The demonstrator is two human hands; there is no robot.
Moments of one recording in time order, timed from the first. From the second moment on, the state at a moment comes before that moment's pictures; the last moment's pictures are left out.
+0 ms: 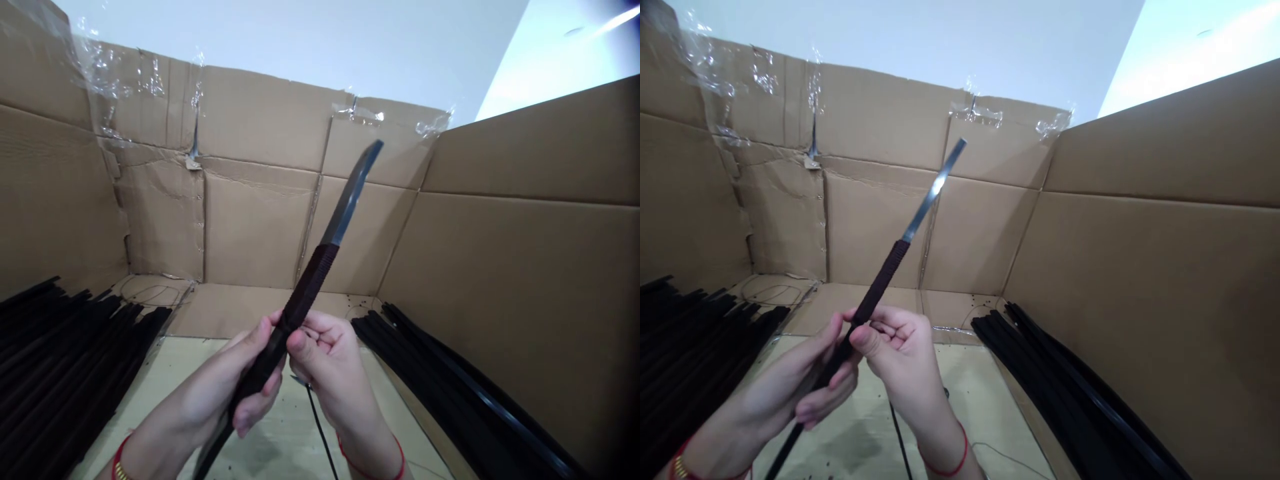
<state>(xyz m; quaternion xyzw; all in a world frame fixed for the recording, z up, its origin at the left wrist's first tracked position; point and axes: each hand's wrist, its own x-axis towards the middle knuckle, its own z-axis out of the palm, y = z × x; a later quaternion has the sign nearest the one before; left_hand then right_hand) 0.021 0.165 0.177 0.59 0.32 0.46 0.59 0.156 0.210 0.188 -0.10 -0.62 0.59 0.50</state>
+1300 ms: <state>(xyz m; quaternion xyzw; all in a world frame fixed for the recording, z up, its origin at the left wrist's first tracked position) 0.035 0.158 0.178 0.62 0.52 0.50 0.29 0.158 0.204 0.193 -0.17 -0.58 0.53 0.60</state>
